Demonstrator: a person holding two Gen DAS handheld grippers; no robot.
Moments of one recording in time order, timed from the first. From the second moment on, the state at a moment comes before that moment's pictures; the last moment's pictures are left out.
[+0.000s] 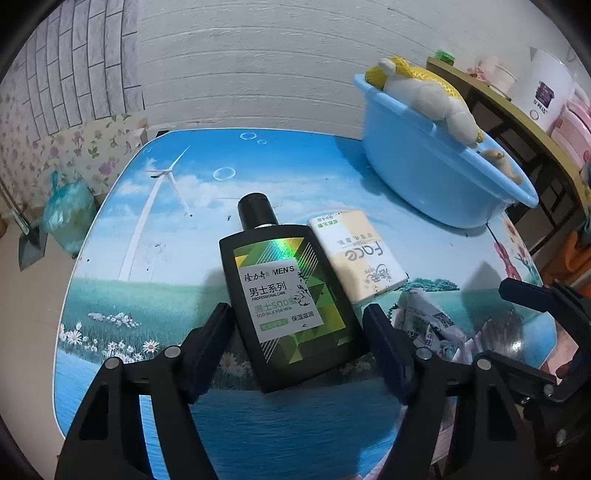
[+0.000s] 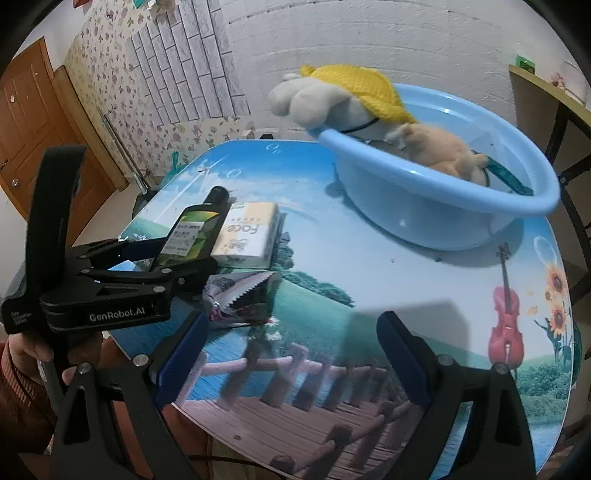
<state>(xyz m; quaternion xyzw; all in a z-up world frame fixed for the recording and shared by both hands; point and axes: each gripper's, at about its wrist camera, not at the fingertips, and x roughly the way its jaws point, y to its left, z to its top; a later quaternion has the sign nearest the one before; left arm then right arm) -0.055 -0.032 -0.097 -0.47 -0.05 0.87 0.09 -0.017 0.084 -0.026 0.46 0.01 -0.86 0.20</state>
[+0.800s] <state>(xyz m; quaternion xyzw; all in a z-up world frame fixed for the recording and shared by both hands) -0.022 -0.044 -0.094 -0.47 -0.03 0.88 0.10 -0.030 0.059 -0.044 0.48 0.01 -0.84 0.25</state>
